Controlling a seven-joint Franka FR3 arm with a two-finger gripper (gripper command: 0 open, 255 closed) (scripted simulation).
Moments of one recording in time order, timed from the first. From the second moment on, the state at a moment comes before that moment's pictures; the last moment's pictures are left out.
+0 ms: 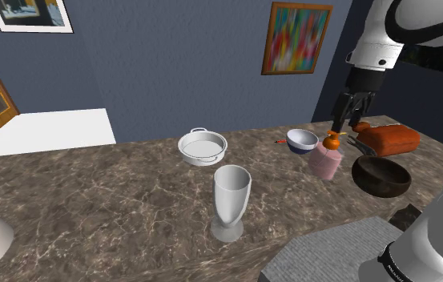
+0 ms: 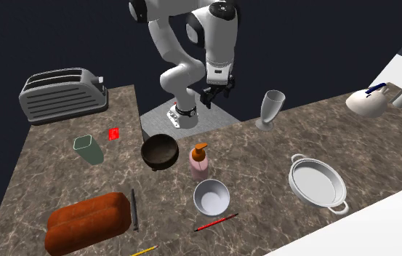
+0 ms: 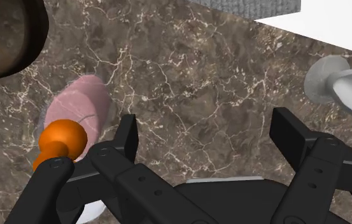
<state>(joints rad) -0.07 -0.81 -0.14 -2.53 0.00 1.64 -0.05</state>
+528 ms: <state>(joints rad) -0.15 -0.75 -0.27 -2.67 -0.13 1.90 -0.18</state>
